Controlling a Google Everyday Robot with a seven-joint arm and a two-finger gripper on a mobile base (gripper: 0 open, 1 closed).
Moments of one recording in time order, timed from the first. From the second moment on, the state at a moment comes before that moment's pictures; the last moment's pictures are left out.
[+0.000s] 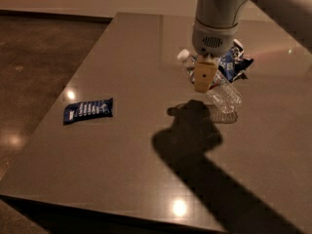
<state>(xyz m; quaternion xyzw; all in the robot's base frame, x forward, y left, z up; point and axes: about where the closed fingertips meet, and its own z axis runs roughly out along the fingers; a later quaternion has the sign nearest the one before) 0.544 -0.123 0.920 -0.60 0.79 -0.05 0.05</state>
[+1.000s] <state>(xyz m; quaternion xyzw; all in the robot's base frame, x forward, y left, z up) 0.523 -0.120 0.885 -0.65 0.76 -0.04 0.00</state>
